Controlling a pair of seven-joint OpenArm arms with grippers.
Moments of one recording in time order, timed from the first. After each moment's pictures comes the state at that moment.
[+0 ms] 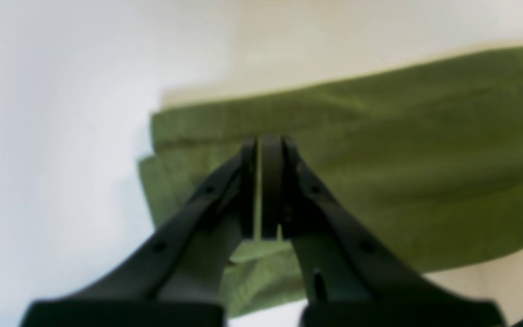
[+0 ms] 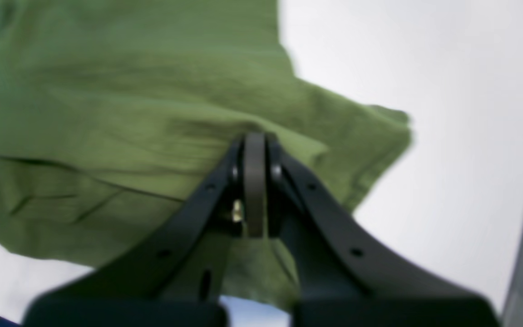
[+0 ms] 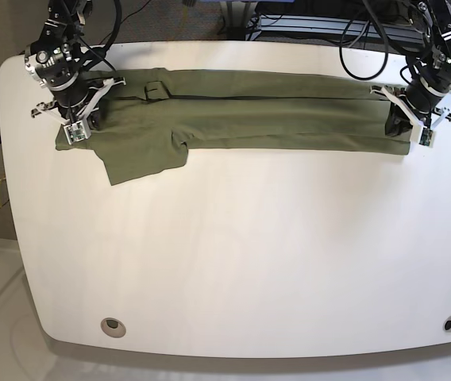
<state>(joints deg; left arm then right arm) 21.2 -13.6 -30.4 99.6 -21.7 -39.0 40.7 -21.5 5.1 28.2 111.5 4.7 36.4 -46.7</state>
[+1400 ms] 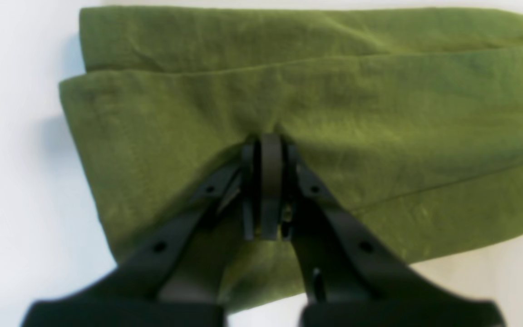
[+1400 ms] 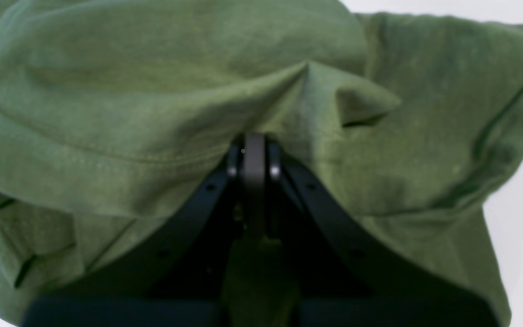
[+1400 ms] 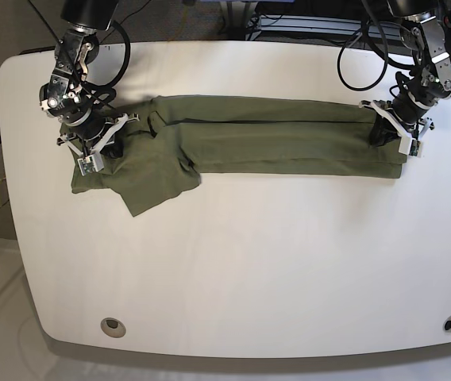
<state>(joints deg) 13.6 -14.0 -26.0 82.8 -19.2 -39.6 32.1 -7.4 7.3 23.7 85.2 6.3 36.1 -37.5</state>
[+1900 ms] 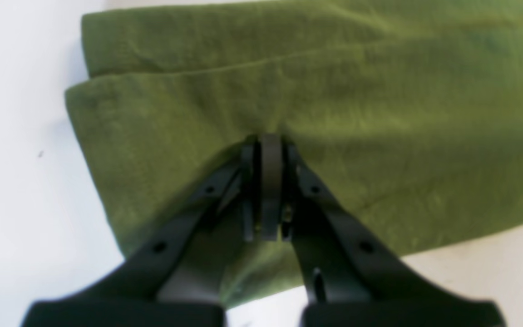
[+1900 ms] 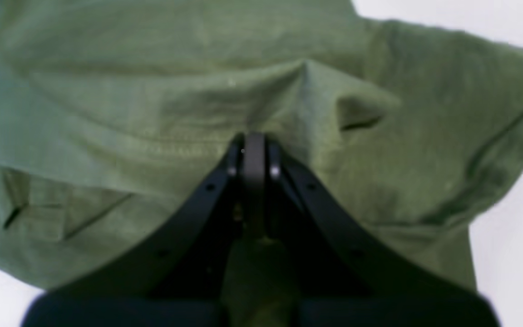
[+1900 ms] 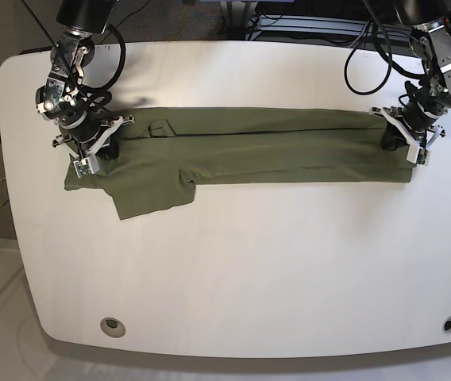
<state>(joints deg) 10.5 -16.7 -26.2 82.0 -17.3 -39.4 34.7 -6.5 8.7 23.9 84.3 6.2 35.3 -37.7</state>
